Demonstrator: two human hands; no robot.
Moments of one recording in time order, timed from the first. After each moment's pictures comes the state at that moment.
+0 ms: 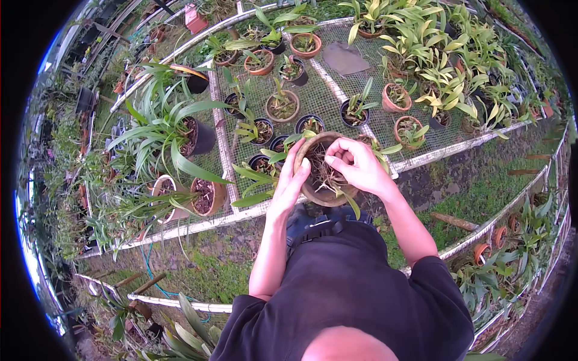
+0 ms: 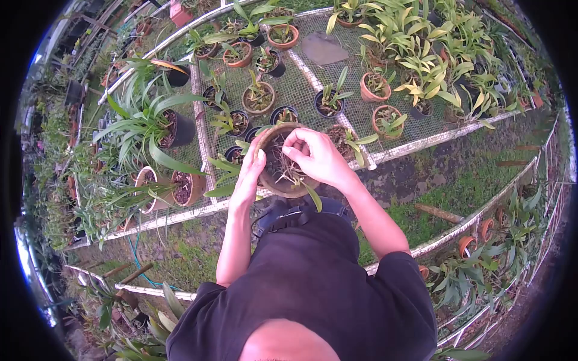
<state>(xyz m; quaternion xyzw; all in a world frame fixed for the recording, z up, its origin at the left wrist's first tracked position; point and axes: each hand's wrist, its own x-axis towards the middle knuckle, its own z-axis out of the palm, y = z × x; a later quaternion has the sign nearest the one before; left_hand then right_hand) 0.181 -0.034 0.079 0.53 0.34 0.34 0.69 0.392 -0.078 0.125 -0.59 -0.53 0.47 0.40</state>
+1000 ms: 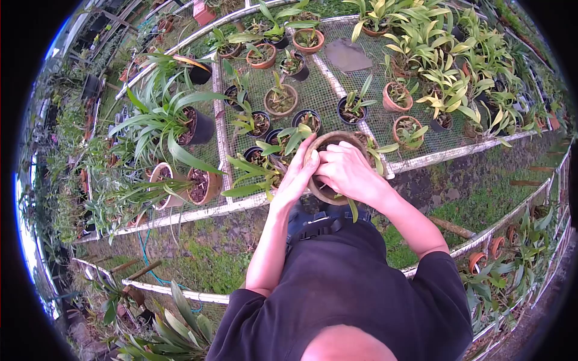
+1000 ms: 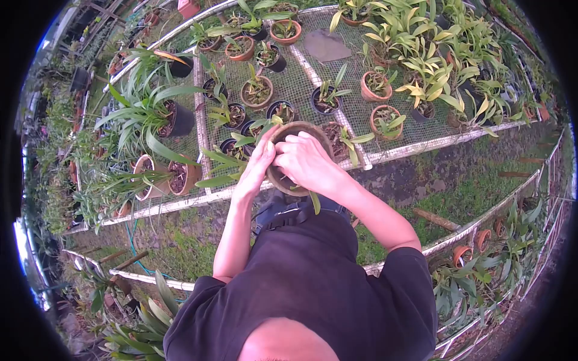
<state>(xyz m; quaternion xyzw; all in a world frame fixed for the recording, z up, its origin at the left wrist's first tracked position) 0.218 -0.050 0.070 0.53 0.34 0.30 0.71 0.407 -0.091 0.112 -0.45 -0.84 0.14 0.26</state>
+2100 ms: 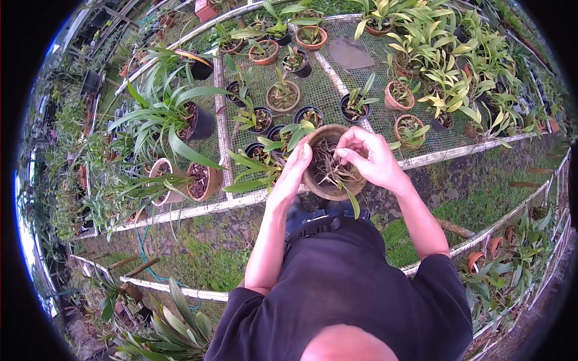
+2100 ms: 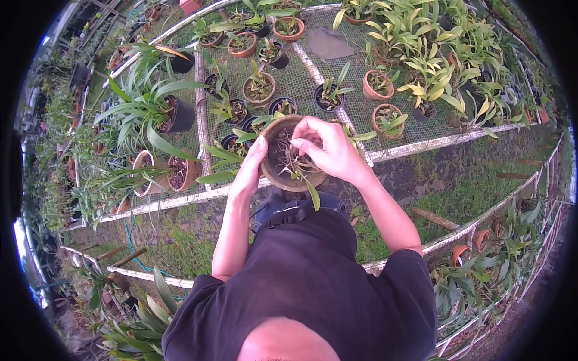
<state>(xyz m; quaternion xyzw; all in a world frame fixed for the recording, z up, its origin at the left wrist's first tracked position) 0.205 -0.048 0.058 0.44 0.36 0.32 0.76 0.432 -0.094 0.123 -0.50 -0.55 0.50 0.44</state>
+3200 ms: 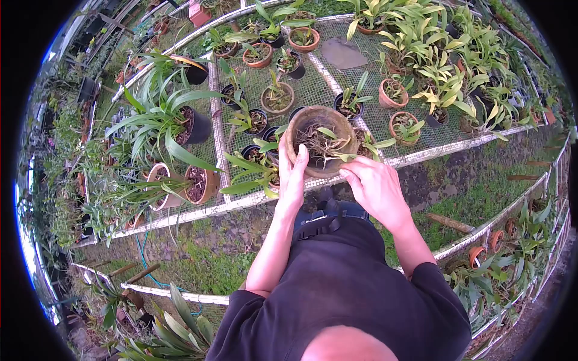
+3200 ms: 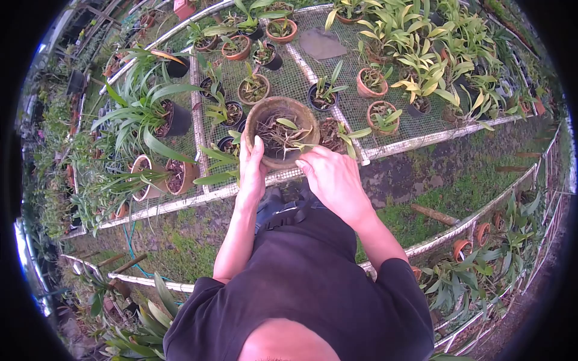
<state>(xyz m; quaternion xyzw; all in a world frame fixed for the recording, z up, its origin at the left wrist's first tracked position) 0.226 -0.071 0.062 0.41 0.36 0.48 0.69 0.406 -0.158 0.159 -0.66 -0.67 0.19 0.27</state>
